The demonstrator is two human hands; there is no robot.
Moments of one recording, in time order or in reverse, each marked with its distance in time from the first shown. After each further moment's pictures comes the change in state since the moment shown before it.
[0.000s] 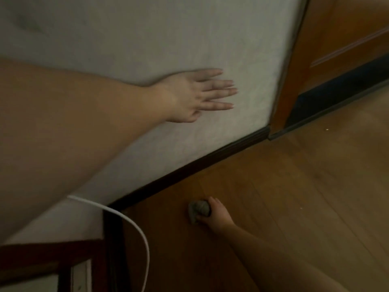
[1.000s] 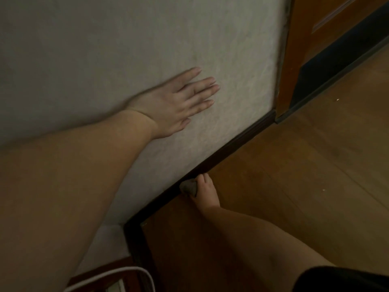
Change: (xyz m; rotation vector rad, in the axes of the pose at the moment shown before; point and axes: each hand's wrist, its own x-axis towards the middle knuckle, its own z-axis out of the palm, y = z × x) left_hand -0.019 -0.004 0.018 0.243 0.094 0.043; right_hand 0.068 -0.080 0.032 0.105 0.383 -0.082
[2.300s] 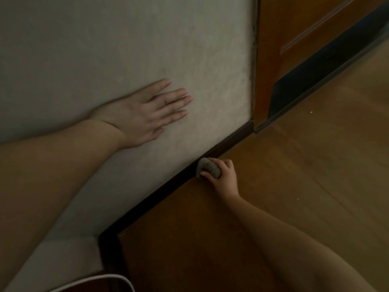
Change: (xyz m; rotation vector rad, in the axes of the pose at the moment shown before) left_hand -0.002 0.001 0.004 -0.070 0.084 -0.074; right_hand 0.024 0.062 -0.113 0.289 0.260 0.014
